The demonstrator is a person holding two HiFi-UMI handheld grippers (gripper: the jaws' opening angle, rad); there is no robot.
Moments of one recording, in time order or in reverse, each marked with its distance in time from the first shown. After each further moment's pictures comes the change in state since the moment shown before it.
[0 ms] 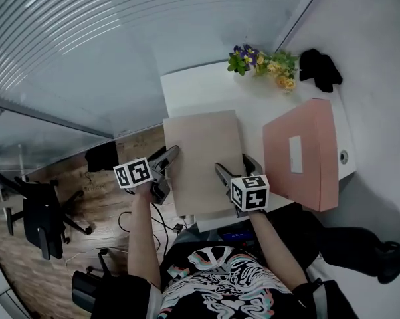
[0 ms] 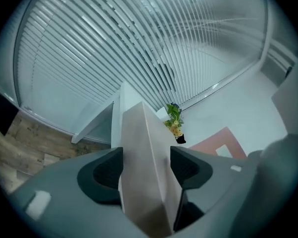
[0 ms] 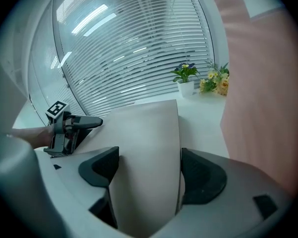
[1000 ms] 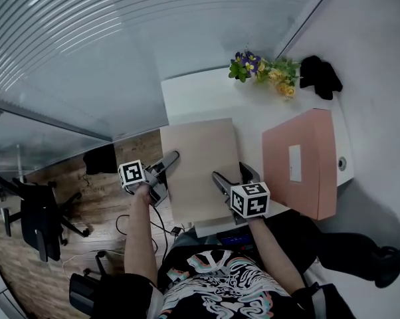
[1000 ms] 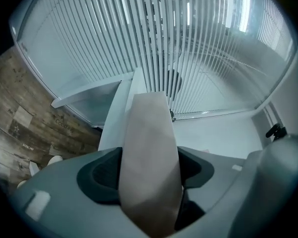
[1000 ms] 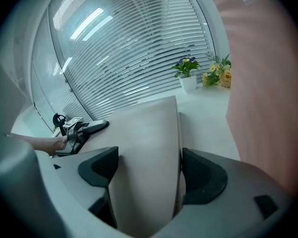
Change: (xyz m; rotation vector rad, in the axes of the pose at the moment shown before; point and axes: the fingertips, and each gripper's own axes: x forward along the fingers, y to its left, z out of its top) left arm 0.016 0.005 -0.010 -0.337 0.019 -0.321; right arm 0.003 0.006 -0.005 0.050 0.012 0.068
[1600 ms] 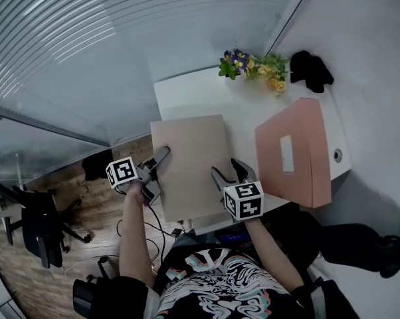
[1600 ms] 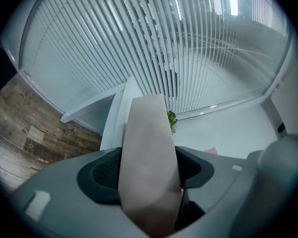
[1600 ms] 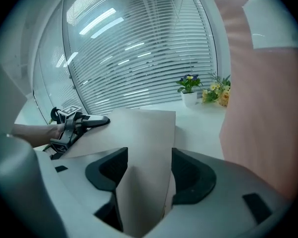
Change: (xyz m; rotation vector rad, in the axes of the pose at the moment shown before) left arm -0.012 -0.022 0.016 0.078 -0.030 0.171; right arm -0.024 0.011 0.021 -0.104 -0.070 -0.067
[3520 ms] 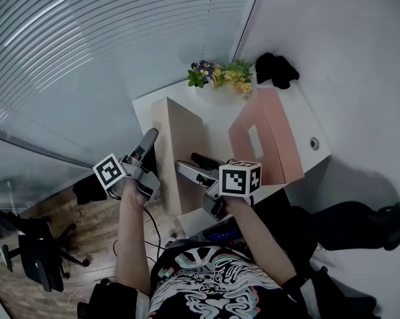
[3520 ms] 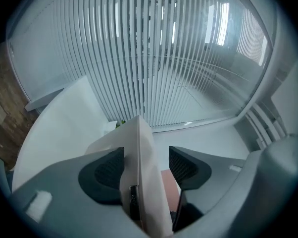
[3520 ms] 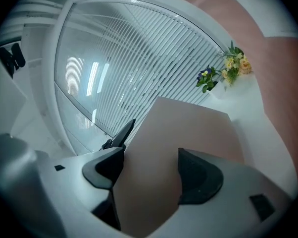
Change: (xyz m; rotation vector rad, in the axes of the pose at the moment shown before) left arm 0.015 -0.176 0.018 -0.054 -0.177 -0.316; right arm -0.056 0.069 0.097 0.491 -0.164 0.537
